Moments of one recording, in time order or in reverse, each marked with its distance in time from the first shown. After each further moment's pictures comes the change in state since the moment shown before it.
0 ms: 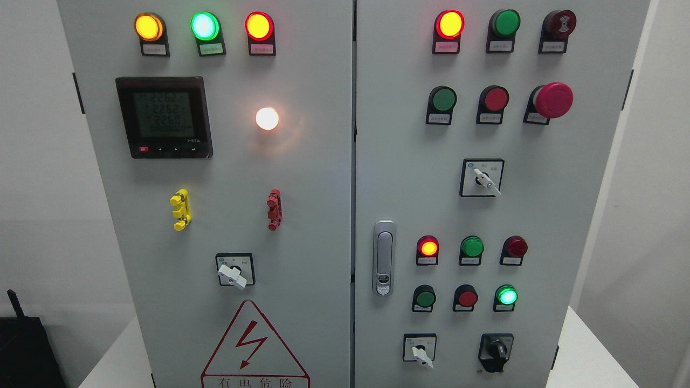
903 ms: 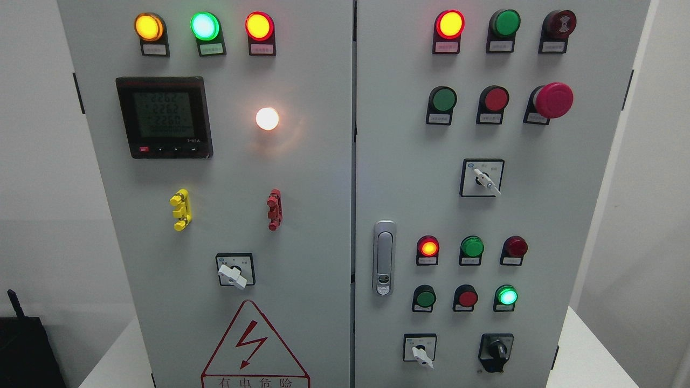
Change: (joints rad) left arm 0.000 0.000 0.000 0.000 0.000 0.000 0.000; right arm 0.054 -0.020 0.018 -0.025 0.000 -0.035 0.001
